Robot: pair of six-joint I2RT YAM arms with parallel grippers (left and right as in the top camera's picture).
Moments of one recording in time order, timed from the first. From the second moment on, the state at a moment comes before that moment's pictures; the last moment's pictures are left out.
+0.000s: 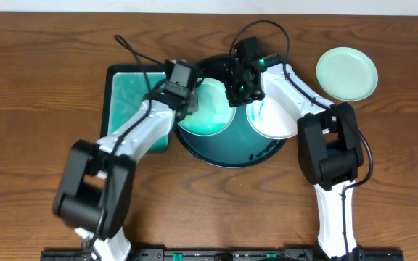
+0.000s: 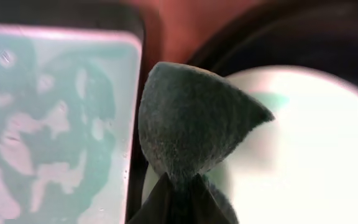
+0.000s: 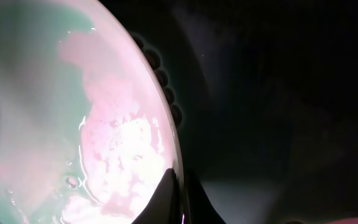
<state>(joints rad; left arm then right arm) -0.39 1.83 1.20 -0.35 -0.22 -0.41 0.39 2.28 1.76 -0.78 -0.22 0.12</state>
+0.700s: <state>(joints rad) -0.09 1.65 1.20 -0.53 -0.13 -0.44 0.43 2.08 1.76 -0.80 0.15 0.05</state>
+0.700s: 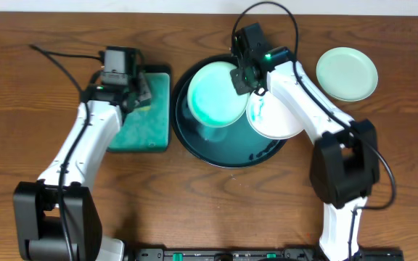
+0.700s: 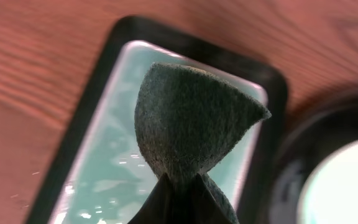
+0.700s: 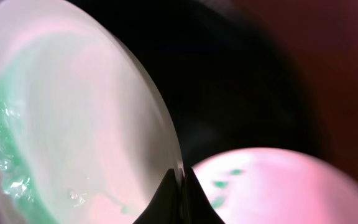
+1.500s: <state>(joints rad) -0.04 1.85 1.18 -0.49 -0.13 -0.44 0.66 2.03 1.76 -0.69 0.74 -0.16</state>
